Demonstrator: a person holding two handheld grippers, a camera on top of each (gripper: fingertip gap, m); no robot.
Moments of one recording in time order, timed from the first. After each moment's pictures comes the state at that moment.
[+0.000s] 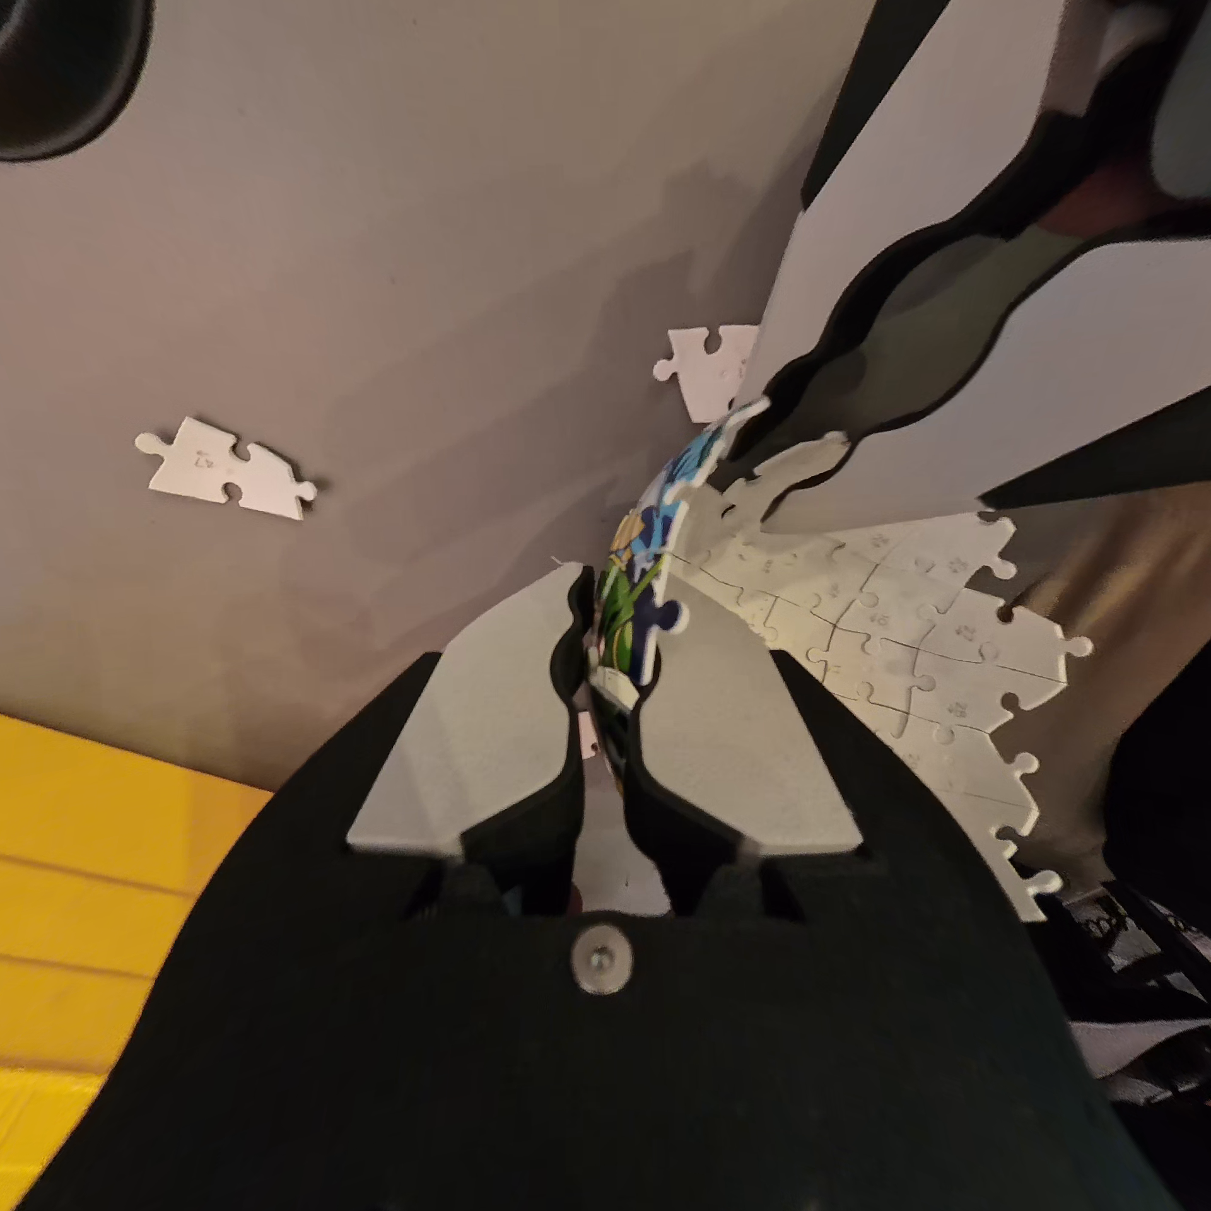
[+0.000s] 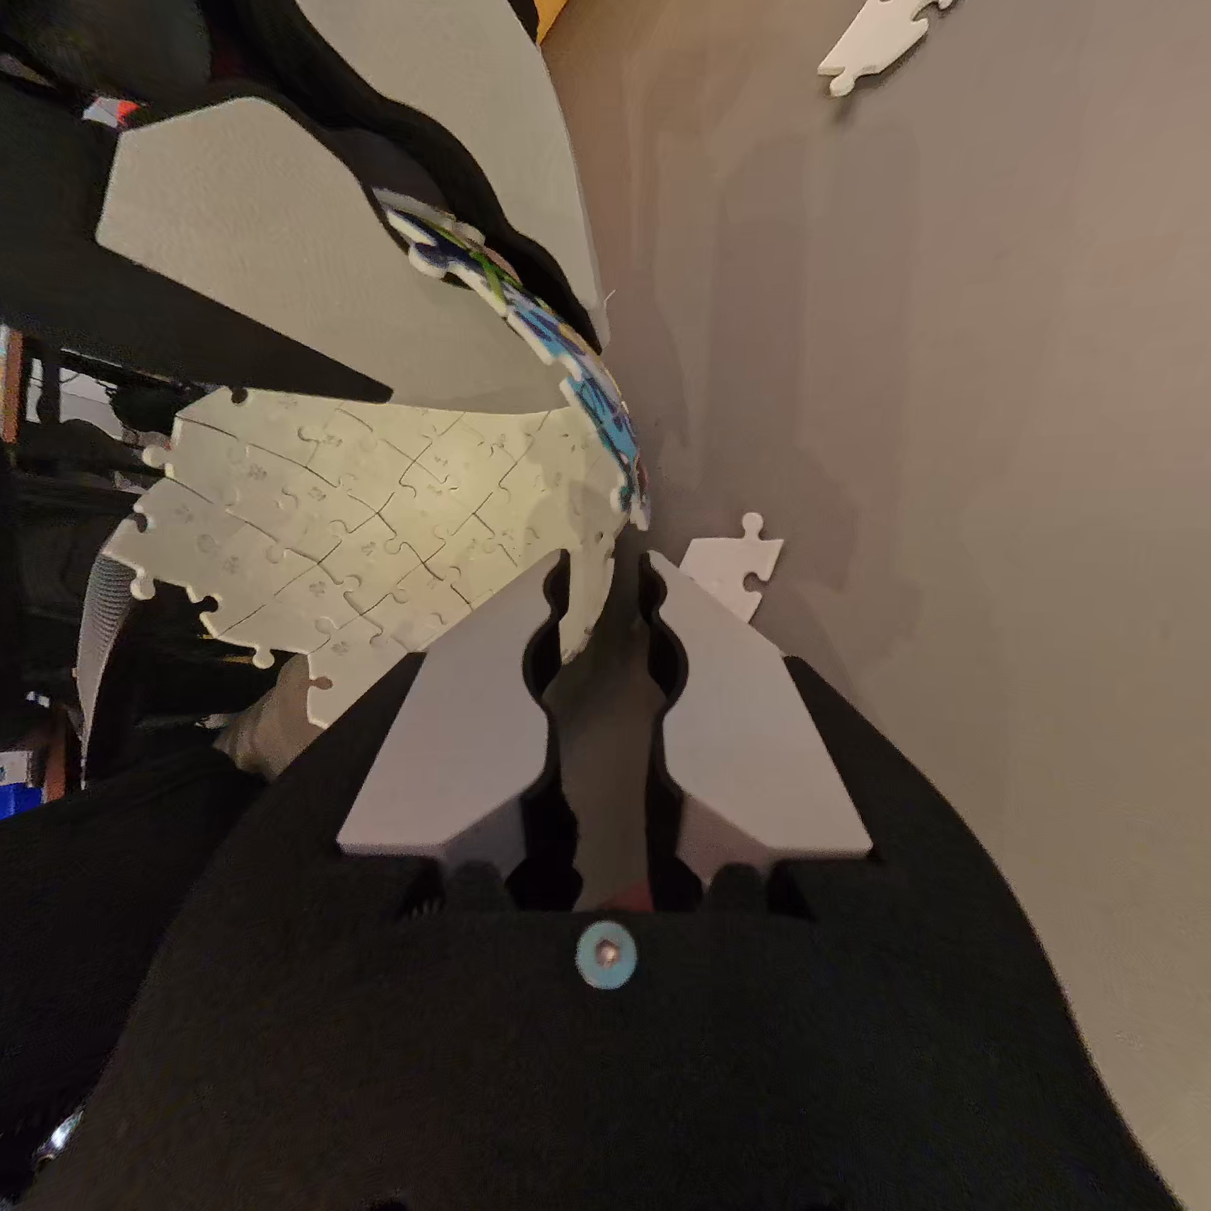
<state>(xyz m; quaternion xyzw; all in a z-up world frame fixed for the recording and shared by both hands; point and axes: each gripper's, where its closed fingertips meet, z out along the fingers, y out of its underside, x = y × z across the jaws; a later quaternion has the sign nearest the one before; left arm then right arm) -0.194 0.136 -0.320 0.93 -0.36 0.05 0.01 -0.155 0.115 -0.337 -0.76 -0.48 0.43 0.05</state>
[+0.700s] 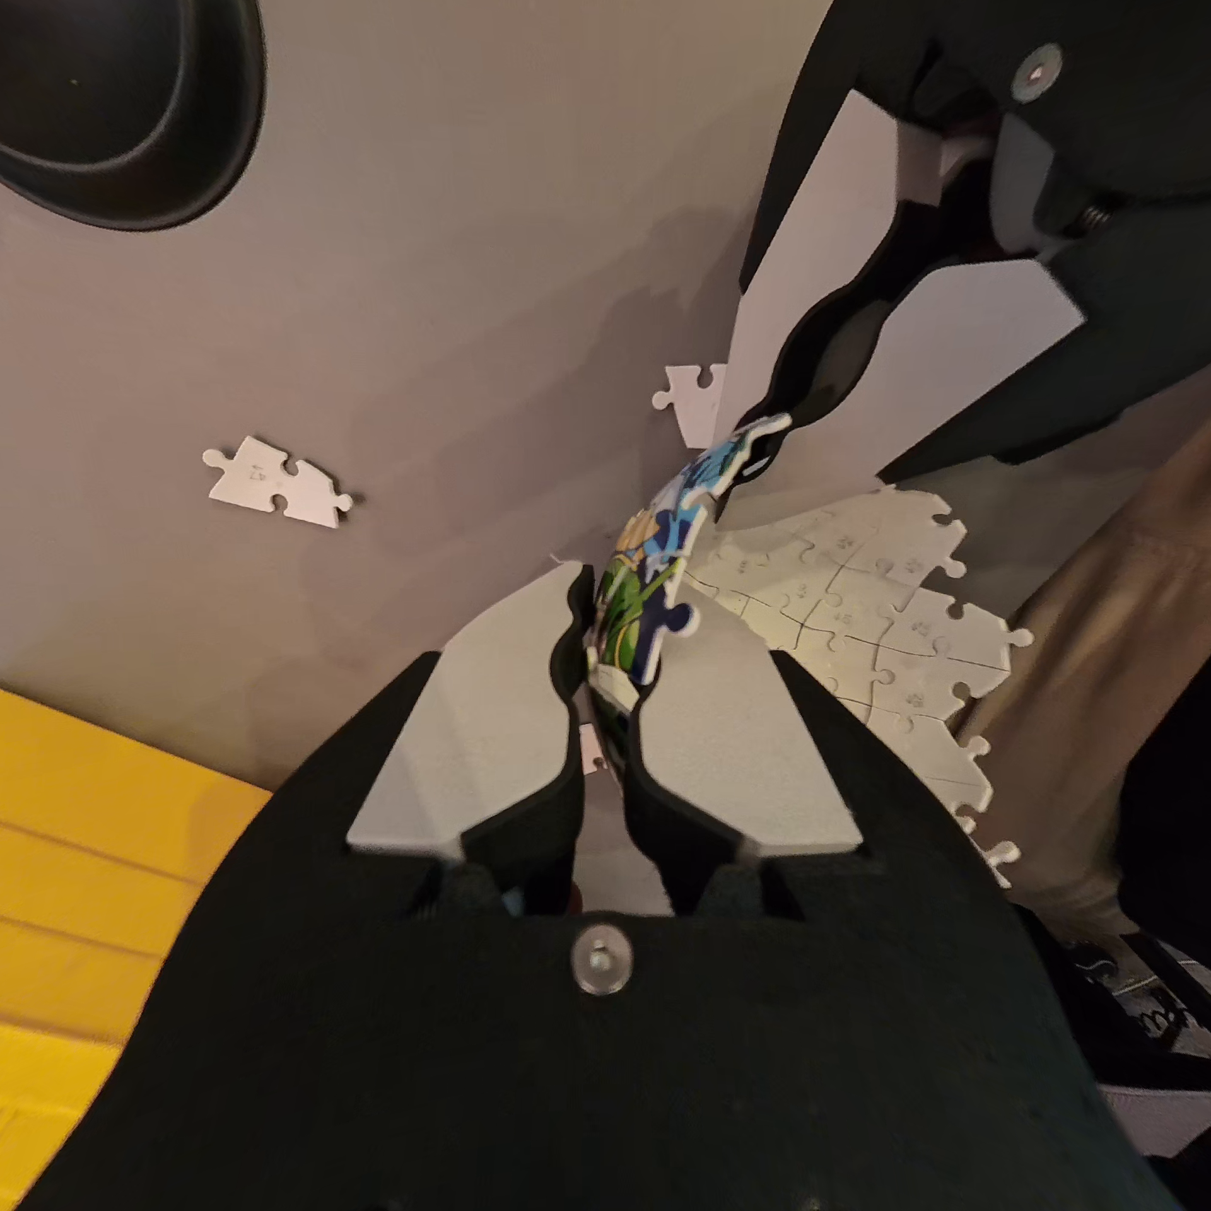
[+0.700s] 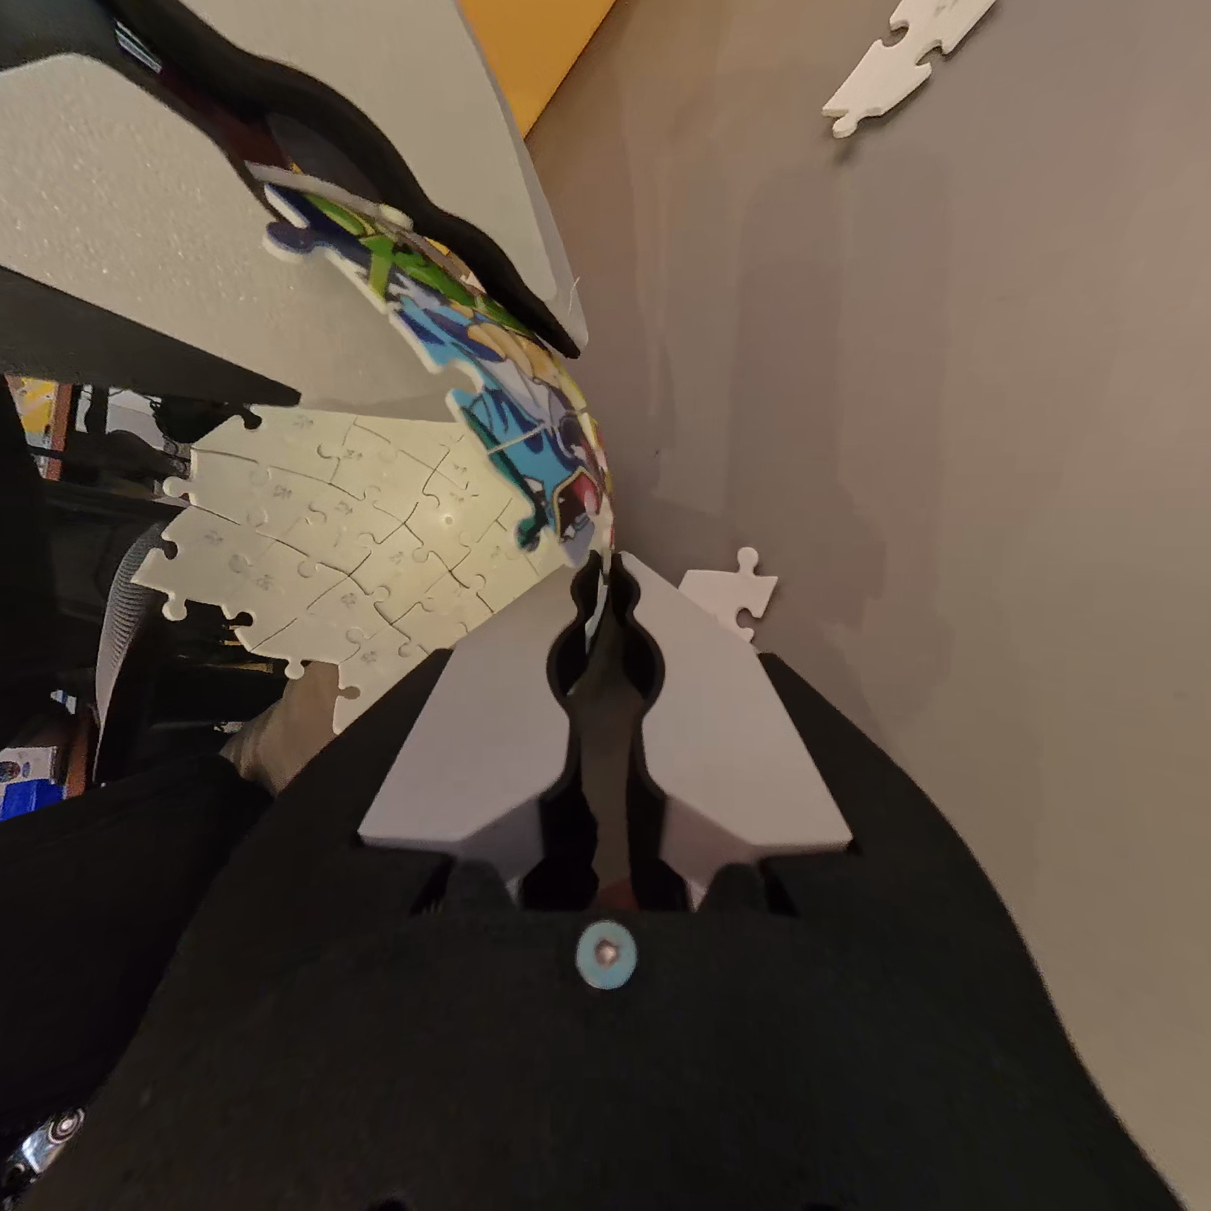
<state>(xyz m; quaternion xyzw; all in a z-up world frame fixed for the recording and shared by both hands) -0.189 0.142 -0.307 0.93 -0.36 0.06 -0.05 -0.163 0.118 -0.339 -0.75 -0.47 0.46 0.05</state>
